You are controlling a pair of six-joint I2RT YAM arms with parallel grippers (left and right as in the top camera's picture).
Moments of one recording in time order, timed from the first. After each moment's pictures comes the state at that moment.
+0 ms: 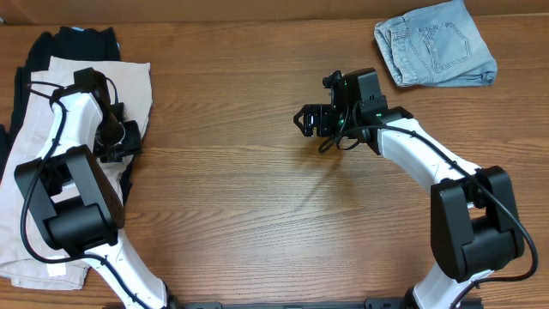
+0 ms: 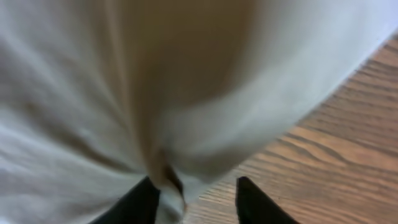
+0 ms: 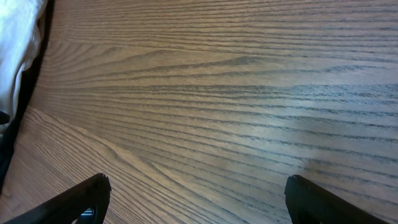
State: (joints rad) left arm 0.31 2.08 1.55 -1.05 -0.05 0.00; right arm 0.30 1.86 1.19 -0.27 -0.41 0.29
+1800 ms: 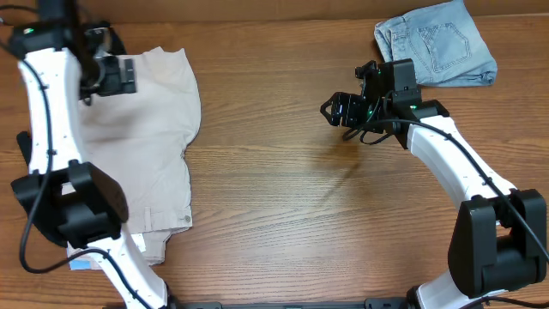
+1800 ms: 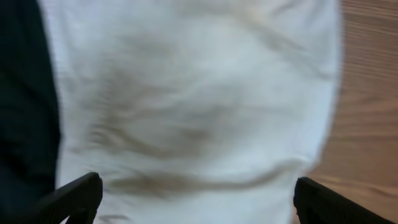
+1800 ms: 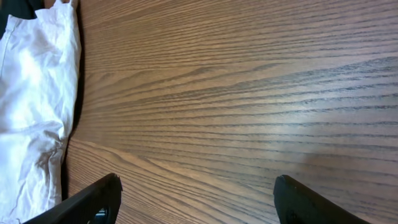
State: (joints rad) left arm 0.29 2.14 2.17 -1.32 0.03 0.09; right arm 0.17 1.75 1.22 -0.43 -0.43 0.33
